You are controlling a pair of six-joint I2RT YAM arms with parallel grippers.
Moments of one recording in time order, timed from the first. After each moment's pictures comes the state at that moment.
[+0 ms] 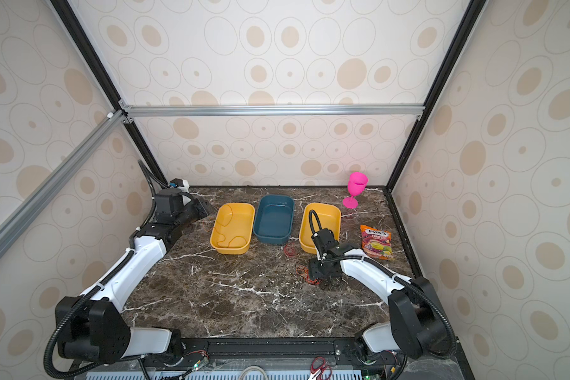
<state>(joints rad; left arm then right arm) -0.11 1.35 1.08 -0.18 0.10 -0.54 0.47 1.39 0.85 -0.71 -0.05 0.38</state>
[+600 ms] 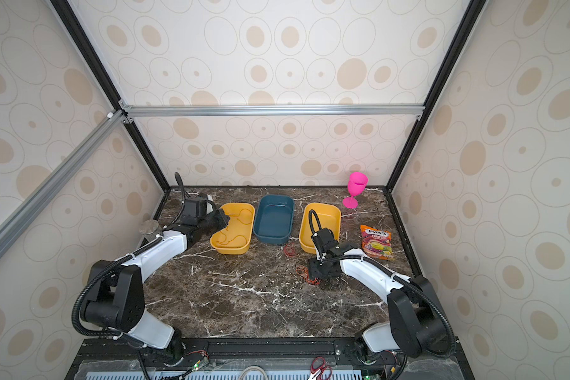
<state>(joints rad) -0.21 1.57 1.03 -0.10 0.19 -0.69 0.47 1.40 0.85 -0.70 -0.05 0.38</state>
